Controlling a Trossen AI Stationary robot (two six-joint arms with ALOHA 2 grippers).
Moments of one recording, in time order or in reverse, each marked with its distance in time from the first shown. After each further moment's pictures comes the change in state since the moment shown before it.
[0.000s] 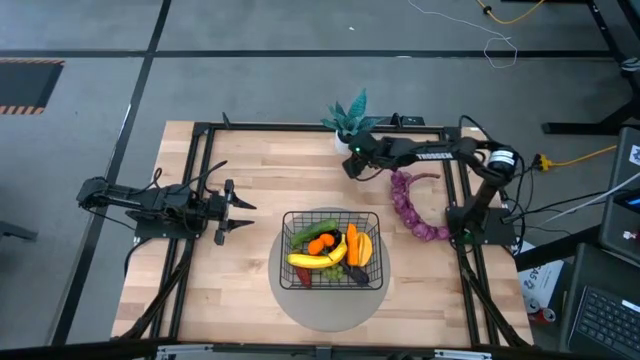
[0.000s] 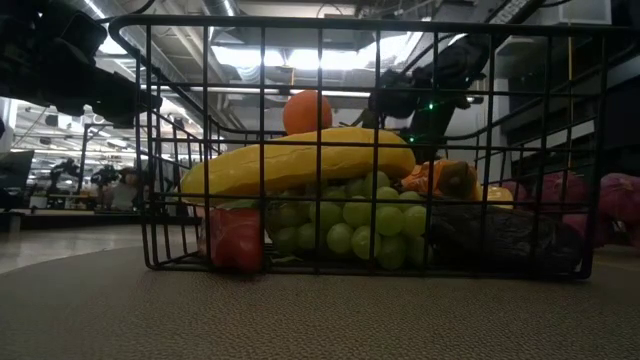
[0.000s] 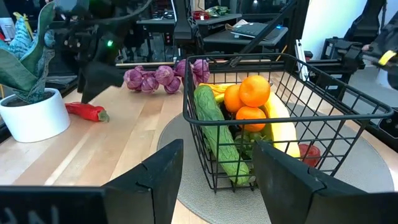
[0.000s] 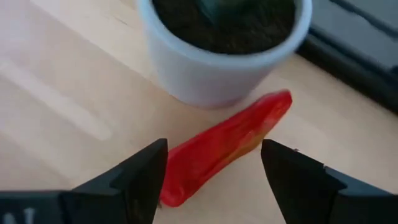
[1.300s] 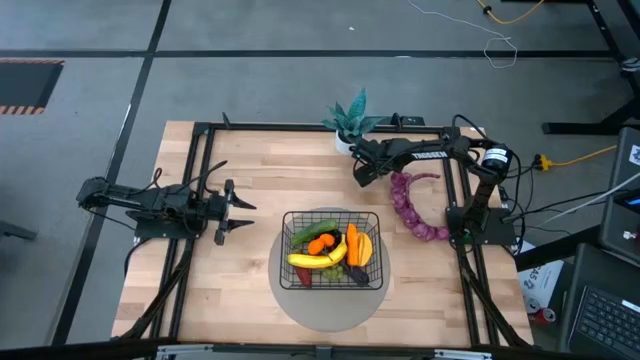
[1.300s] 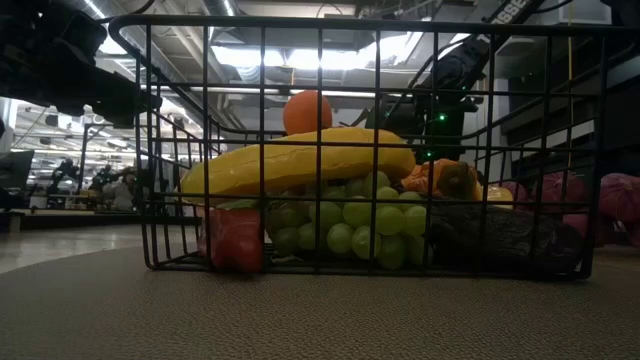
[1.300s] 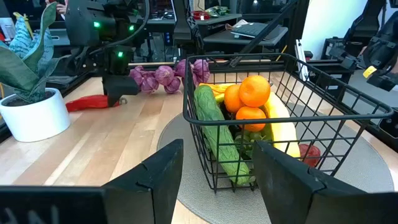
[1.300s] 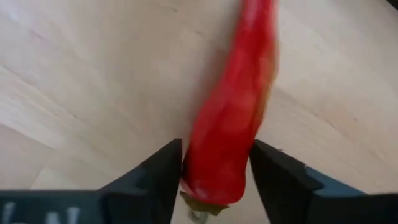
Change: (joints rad) left arm 0.000 0.000 0.000 0.000 0.000 0.000; right arm -0.020 0.048 0.000 -0.267 -0.035 0.093
